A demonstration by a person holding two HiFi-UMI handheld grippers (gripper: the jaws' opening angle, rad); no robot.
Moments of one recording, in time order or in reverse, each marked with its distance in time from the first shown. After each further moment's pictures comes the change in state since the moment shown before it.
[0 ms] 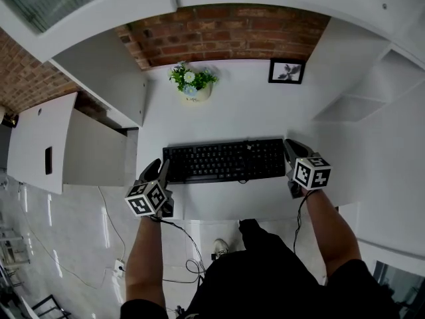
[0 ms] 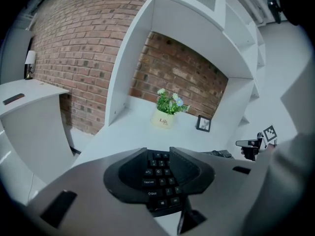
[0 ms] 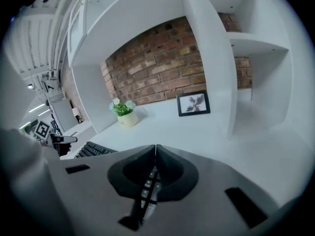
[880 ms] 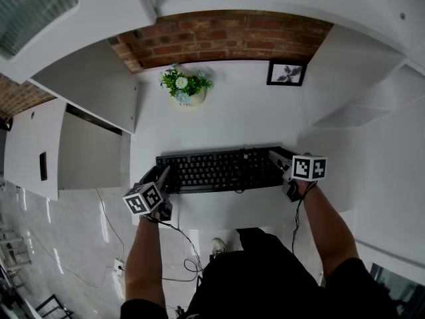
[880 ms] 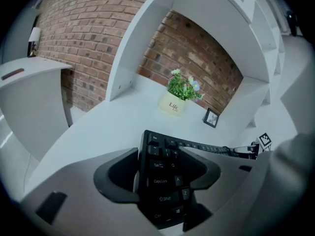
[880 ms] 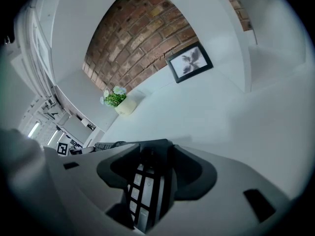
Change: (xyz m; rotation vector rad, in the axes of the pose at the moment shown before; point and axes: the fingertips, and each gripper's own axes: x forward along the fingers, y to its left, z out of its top) left arm 0.048 0.017 -0.041 -0.144 0.152 -0.030; right arm 0.051 -0.007 -0.049 0.294 0.259 0.173
